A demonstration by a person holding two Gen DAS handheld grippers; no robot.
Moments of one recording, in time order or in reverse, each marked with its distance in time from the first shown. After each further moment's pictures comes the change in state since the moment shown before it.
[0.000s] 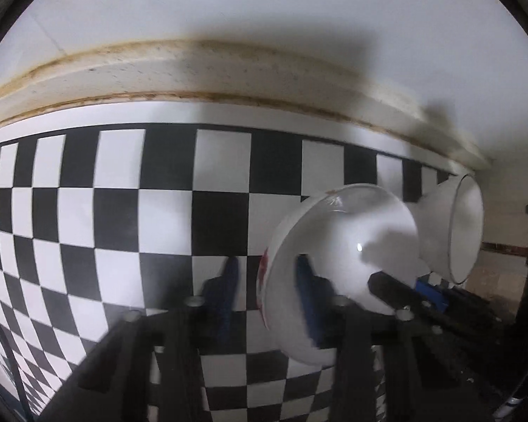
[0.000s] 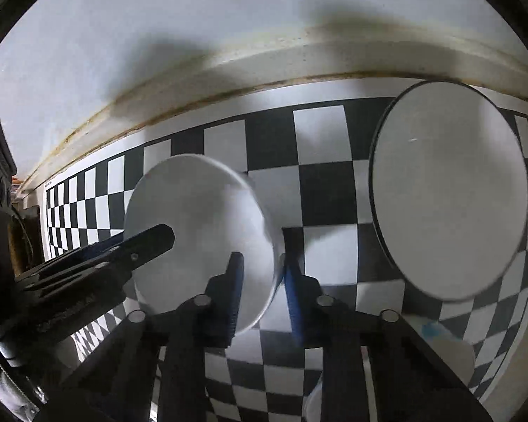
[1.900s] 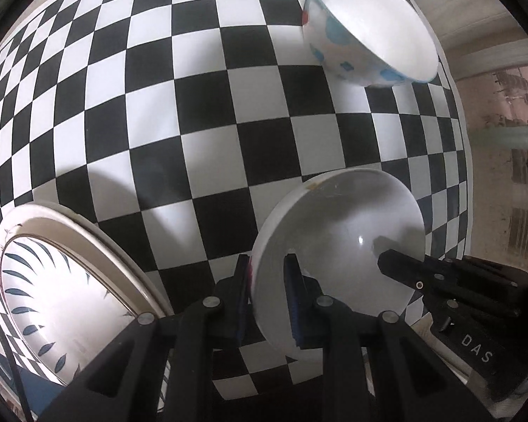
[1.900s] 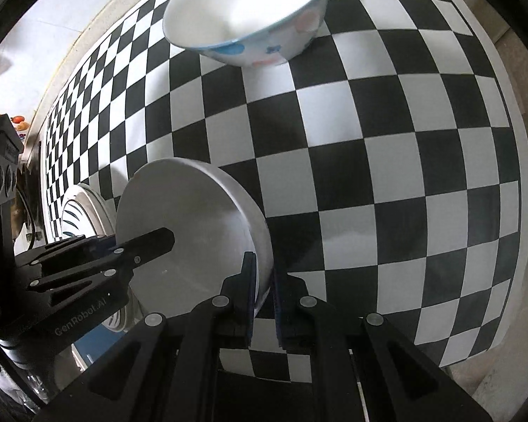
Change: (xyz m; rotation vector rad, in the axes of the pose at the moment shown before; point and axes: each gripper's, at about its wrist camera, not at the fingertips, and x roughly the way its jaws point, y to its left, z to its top) left arm 0.020 -0.077 -0.244 0.214 0.147 0.063; right arm -0.015 -0.093 -0.280 0.088 0.074 0.044
